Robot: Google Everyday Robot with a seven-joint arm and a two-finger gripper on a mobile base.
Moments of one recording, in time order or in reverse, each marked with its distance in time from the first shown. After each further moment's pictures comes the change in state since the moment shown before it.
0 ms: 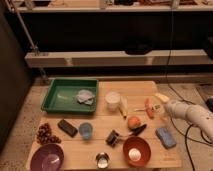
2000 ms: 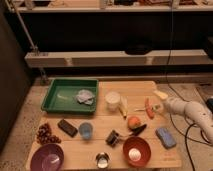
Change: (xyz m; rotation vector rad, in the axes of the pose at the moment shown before) arm 0.017 -0.005 0.020 0.019 0.002 -0.046
